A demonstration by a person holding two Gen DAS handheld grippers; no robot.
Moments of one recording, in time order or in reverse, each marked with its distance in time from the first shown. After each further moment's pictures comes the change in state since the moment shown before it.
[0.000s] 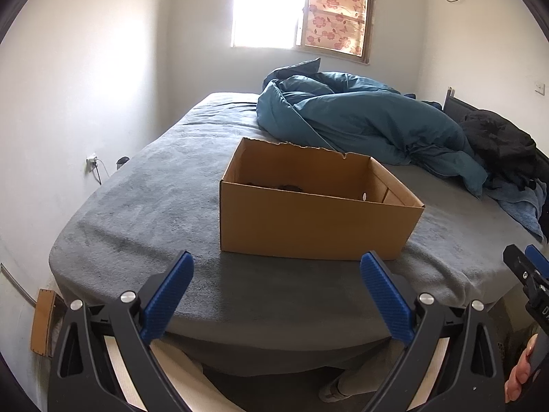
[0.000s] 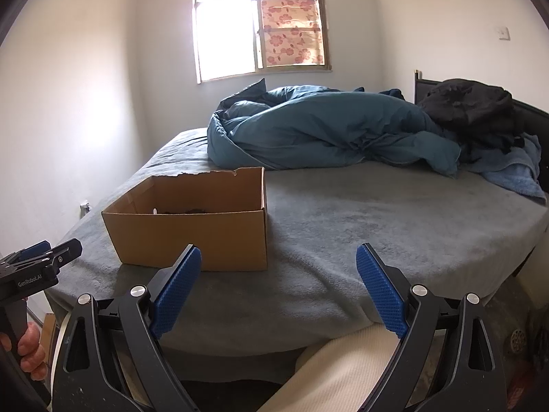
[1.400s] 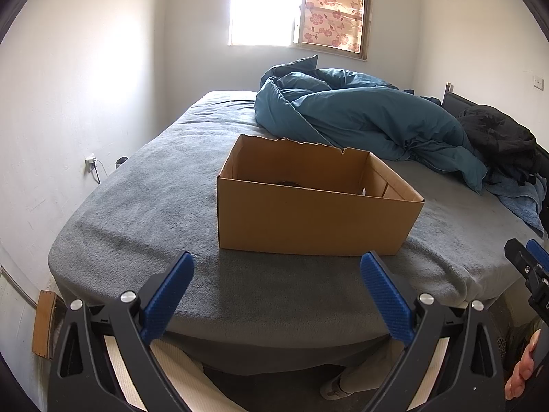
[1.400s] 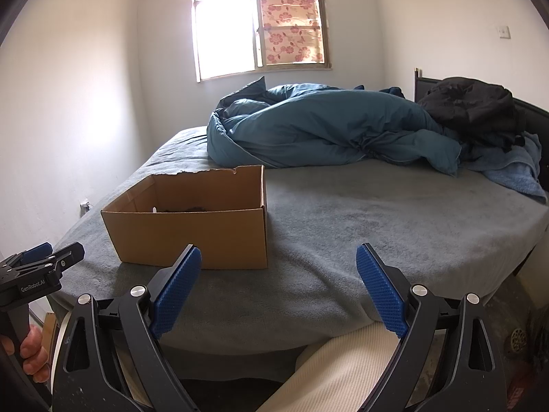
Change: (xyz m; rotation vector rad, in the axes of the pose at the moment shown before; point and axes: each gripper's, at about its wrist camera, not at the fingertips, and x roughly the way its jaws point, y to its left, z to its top) left arm 0.002 -0.006 -0.003 0.010 0.006 -0.002; right arm 0.002 0.003 0.000 0.000 0.006 0.000
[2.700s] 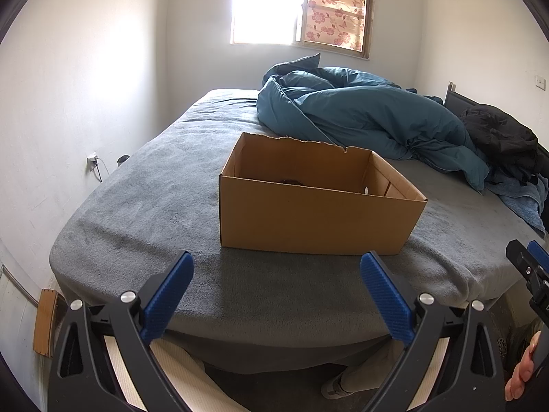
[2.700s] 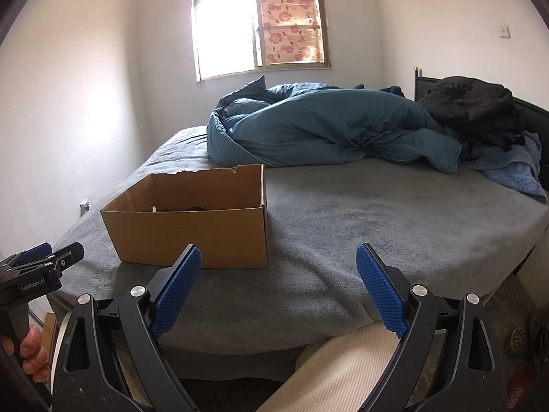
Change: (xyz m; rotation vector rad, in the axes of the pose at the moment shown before) left arm 0.001 0.004 -0.003 -0.001 0.008 0.009; right arm 0.001 0.001 -0.001 0.003 0.003 -0.001
